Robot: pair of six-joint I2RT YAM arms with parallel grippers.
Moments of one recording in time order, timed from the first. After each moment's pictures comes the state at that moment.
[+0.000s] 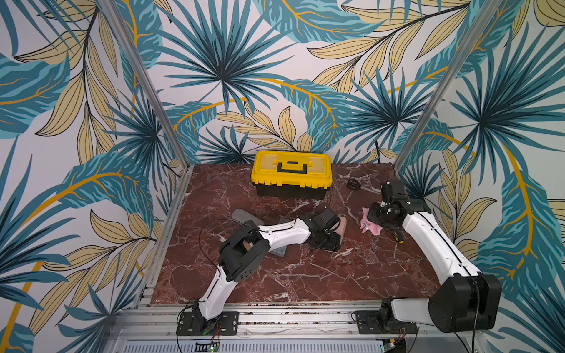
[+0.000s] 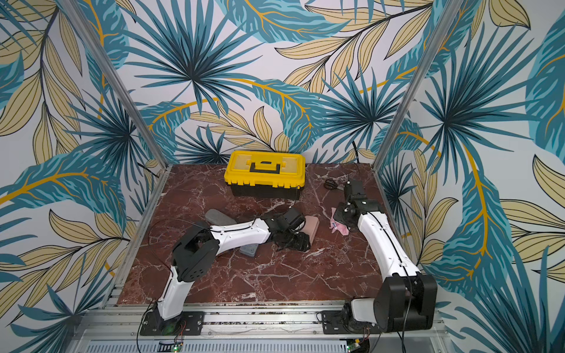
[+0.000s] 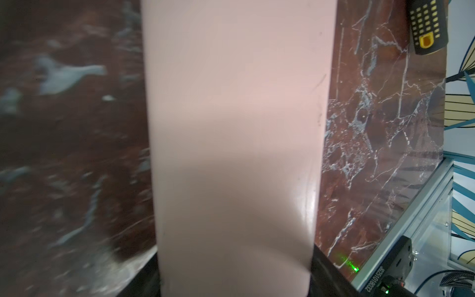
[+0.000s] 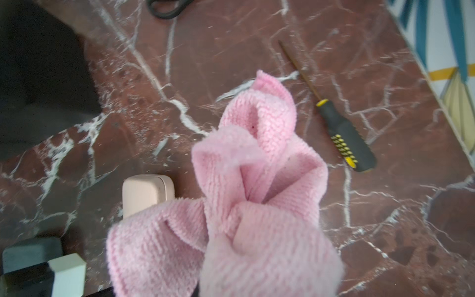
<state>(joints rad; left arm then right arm) -0.98 2.18 1.65 -0.50 0.21 -0.73 0.01 1.32 1.12 -0.87 0.14 0.50</state>
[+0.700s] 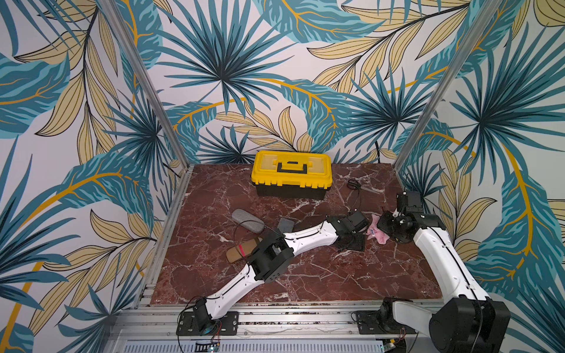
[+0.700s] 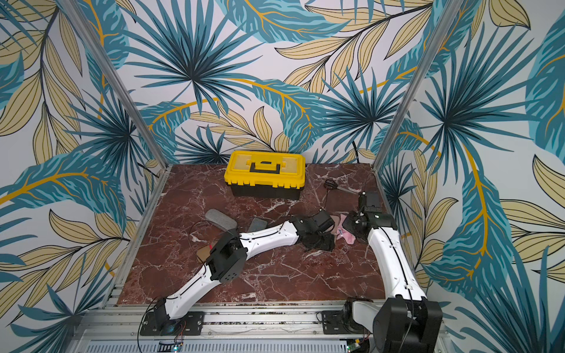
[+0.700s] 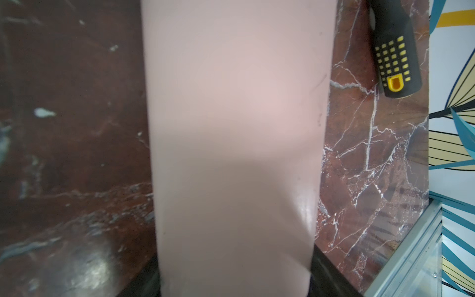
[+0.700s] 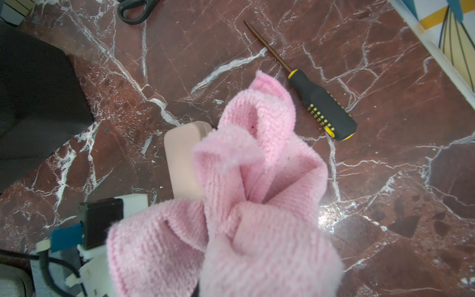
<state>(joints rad) -1.07 2.52 2.21 -0.70 0.13 -0.84 -0.12 1.20 1.00 -0.85 0.02 0.53</state>
